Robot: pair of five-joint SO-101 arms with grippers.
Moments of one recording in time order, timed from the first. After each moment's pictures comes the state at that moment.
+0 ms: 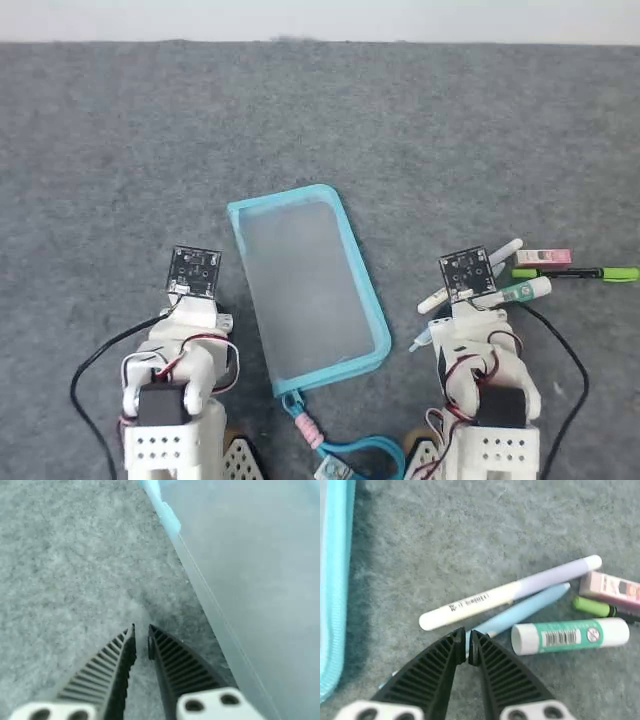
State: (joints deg) left arm -7.9 -103.2 97.0 72.0 -3.2; right arm -1.3 -103.0 95.4 64.1 16.9
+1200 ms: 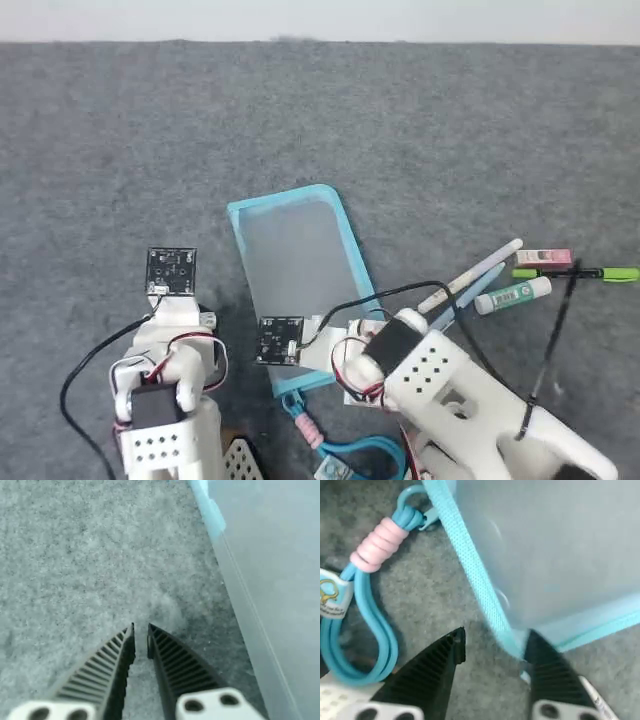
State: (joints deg) left arm -15.2 -103.2 97.0 72.0 -3.2; right arm -51.0 -40.9 59.9 71.8 36.4
